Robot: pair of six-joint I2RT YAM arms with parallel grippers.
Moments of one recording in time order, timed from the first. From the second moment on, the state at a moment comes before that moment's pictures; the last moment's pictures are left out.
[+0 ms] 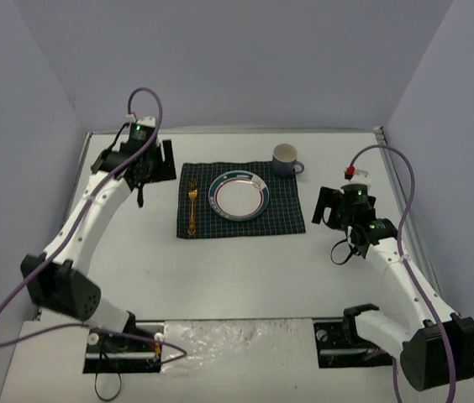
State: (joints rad) left arm -0.30 1.46 1.53 -0.89 -0.20 -0.34; right arm 0.19 1.05 0.75 -0.45 0.20 0.34
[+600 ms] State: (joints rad) left arm -0.11 1.12 1.12 -0.88 -0.23 -0.27; right arm -0.20 1.48 0.76 -0.21 0.08 0.22
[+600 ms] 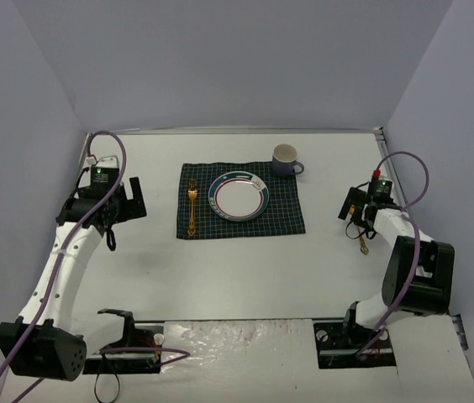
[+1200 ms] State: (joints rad) left arm -0.11 1.07 1.12 -0.87 -0.24 -0.27; right arm -0.26 1.66 0.86 -0.22 -0.02 0.14
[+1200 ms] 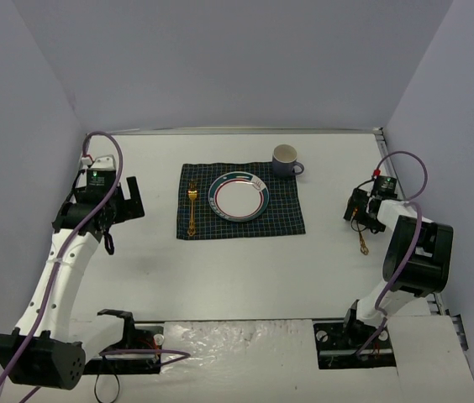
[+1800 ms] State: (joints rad) left arm -0.10 1.07 1.12 -0.87 -0.25 -0.27; right arm -0.18 1.69 0.89 -0.20 -0.06 0.18
